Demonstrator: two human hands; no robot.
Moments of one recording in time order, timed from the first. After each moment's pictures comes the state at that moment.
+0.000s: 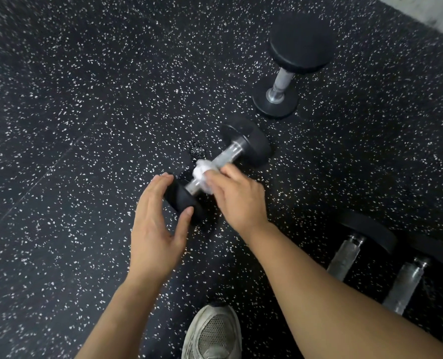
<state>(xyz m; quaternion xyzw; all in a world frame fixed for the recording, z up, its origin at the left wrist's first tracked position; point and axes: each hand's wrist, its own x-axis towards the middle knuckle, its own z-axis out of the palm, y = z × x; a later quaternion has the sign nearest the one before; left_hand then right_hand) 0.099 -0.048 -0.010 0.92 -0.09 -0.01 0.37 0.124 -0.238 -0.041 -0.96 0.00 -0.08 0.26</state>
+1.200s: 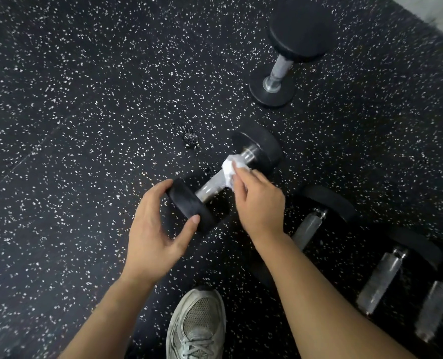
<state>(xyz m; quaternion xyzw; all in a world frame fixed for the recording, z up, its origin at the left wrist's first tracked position) 0.071 -0.052 -0.013 0.90 -0.07 -0.08 0.42 0.080 -0.267 -0.037 -0.96 0.12 -0.10 0.24</state>
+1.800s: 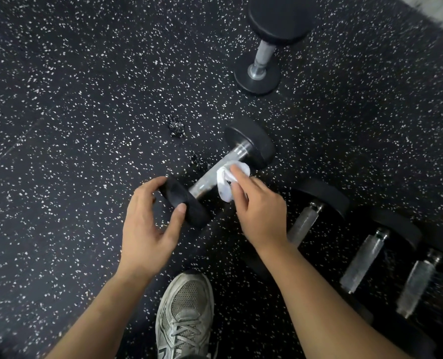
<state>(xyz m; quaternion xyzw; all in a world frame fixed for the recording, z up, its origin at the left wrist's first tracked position) 0.047 -0.067 -0.006 0.90 -0.05 -0.07 0.43 0.029 -0.290 -0.032 -0.95 0.09 -0.13 0.25</state>
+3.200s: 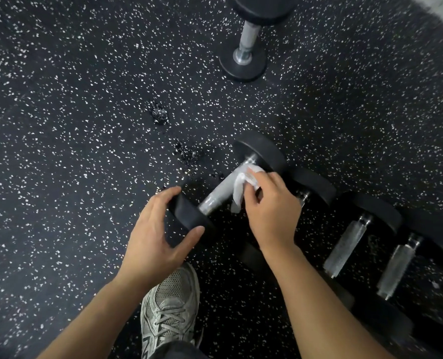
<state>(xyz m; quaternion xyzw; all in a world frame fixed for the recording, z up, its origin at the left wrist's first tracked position) 0.012 -0.088 -0.006 0.89 -0.12 -0.18 0.40 -0.003 -0.319 -0.024 -0.95 0.22 -0.12 0.20</state>
